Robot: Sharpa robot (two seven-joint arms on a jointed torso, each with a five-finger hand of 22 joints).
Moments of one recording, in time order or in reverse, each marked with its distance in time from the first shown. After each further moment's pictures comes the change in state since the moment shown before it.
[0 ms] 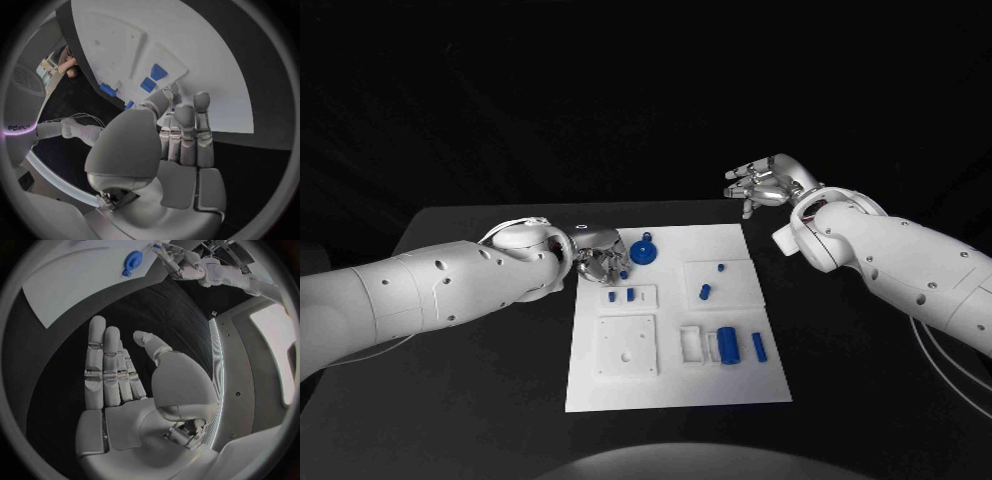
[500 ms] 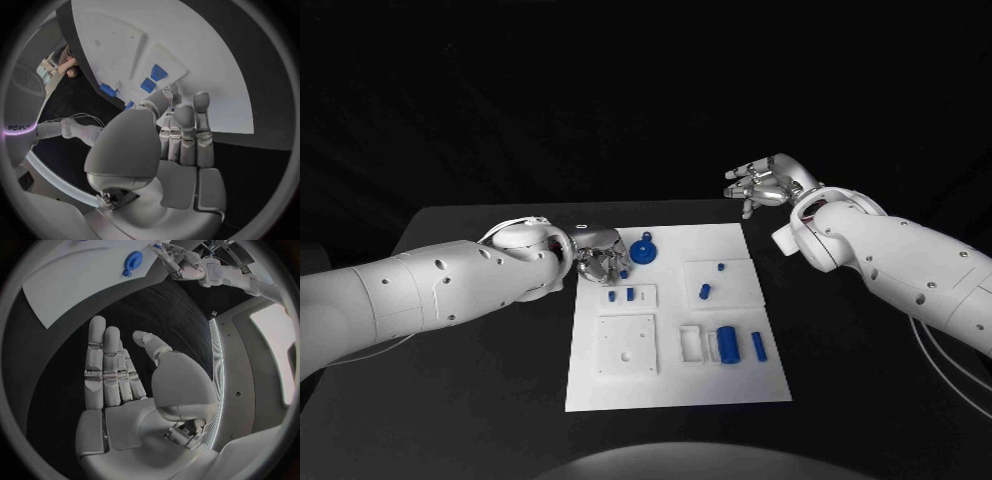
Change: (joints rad) left arm 0.000 0.001 0.000 -0.001 -0.001 0.004 0.000; left_hand -0.004 -0.004 0.010 0.001 0.000 -0.032 -0.017 0.000 0.000 -0.006 -0.003 0.019 -0.001 -0.004 -0.004 0.004 0.001 0.000 0.004 -0.004 0.000 0.000; right arm -0.002 0.001 0.000 -0.002 0.000 0.000 0.000; right_hand 0.000 0.000 0.004 -0.004 0.004 0.000 0.000 0.000 0.000 0.000 0.000 0.000 0.000 0.000 0.000 0.000 0.000 0.000 0.000 0.000 0.000 0.006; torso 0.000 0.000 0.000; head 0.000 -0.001
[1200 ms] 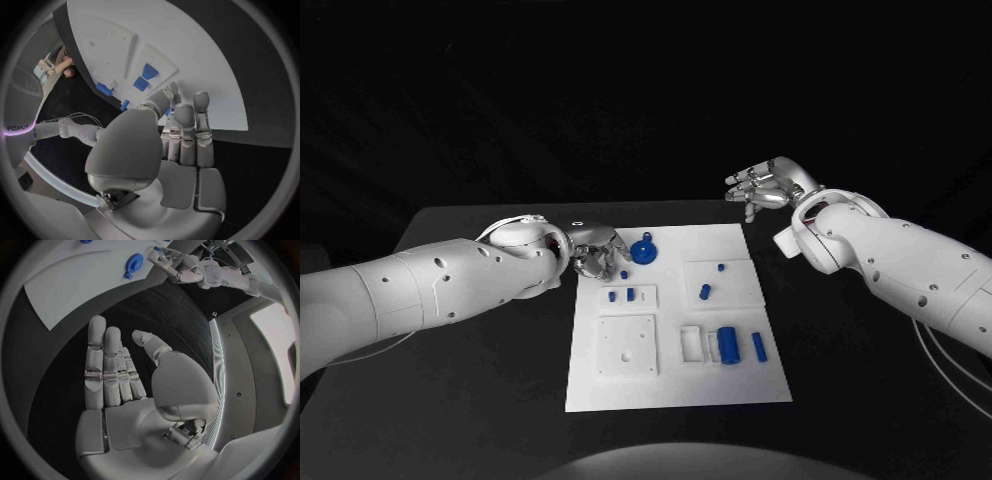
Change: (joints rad) left arm 0.000 0.003 0.007 -0.032 0.003 -0.018 -0.001; left_hand 0.035 -0.013 -0.058 0.044 -0.010 -0.173 -0.012 -0.005 -0.006 0.011 0.007 -0.067 -0.001 -0.007 0.000 -0.015 -0.005 0.000 0.000 0.000 -0.019 0.001; right arm -0.004 -0.011 0.000 0.008 -0.009 0.023 -0.005; right_hand 0.000 0.000 0.023 -0.034 -0.028 0.068 -0.010 0.000 0.001 -0.001 -0.006 -0.008 -0.001 0.043 -0.014 0.054 0.035 0.005 0.009 -0.006 0.085 0.065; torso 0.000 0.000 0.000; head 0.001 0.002
